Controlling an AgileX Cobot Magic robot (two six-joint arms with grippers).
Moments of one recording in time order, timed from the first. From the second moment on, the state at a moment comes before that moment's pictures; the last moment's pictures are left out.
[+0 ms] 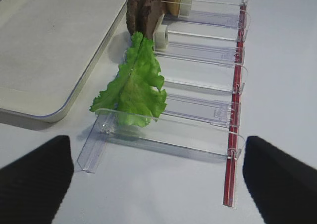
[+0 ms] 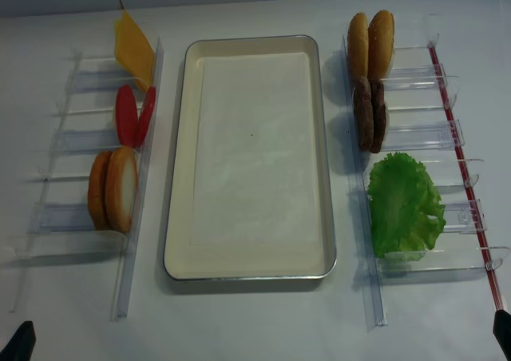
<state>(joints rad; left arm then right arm) -0.07 -0.02 -0.48 0.07 1.18 0.02 0.10 -0.03 -0.47 0.23 1.14 -0.11</state>
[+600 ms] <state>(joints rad) -0.07 0.15 -0.62 0.04 0.98 0.11 0.10 -0.03 -0.47 0.23 1.14 -0.12</state>
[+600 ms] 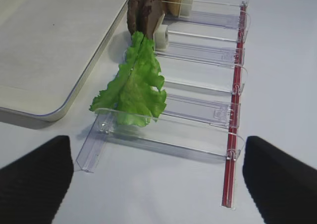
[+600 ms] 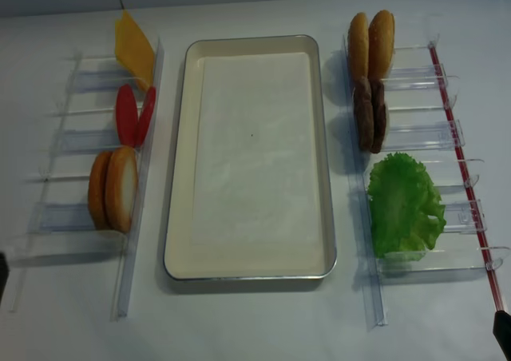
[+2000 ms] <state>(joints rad) -0.07 1.23 -1.06 -0.29 1.11 0.21 0.10 -0.03 -0.47 0.23 1.14 -0.12</state>
